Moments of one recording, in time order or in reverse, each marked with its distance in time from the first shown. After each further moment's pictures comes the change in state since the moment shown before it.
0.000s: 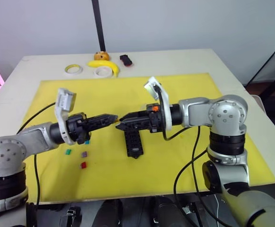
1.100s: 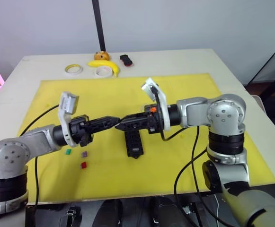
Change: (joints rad) left arm 0.024 0.010 -0.037 -0.008 -0.010 -0.052 -0.002; right arm -0.007 -0.005 0.027 0.000 0.007 -0.005 -0.009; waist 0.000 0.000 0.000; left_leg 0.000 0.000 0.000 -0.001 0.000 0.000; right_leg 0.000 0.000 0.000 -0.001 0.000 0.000
